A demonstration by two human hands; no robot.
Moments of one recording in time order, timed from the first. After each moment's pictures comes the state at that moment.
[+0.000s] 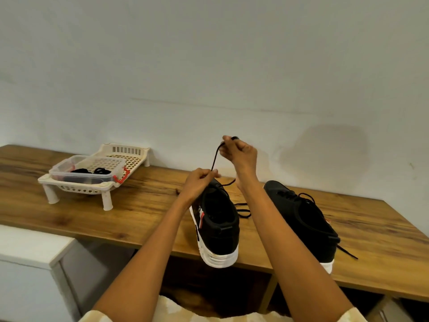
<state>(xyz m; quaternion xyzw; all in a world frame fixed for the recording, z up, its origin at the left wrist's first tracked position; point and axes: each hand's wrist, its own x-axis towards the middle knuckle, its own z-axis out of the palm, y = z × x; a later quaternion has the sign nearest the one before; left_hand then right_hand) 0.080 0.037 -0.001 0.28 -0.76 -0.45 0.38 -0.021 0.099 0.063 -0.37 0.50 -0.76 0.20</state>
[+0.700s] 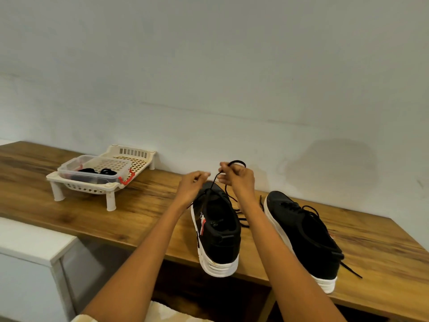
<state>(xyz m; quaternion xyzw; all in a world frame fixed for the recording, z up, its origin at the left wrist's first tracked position) 0.097 0.027 -0.001 0.31 -0.73 -0.42 0.43 -0.021 0.099 0.028 -0.40 0.58 -0.68 0.21</state>
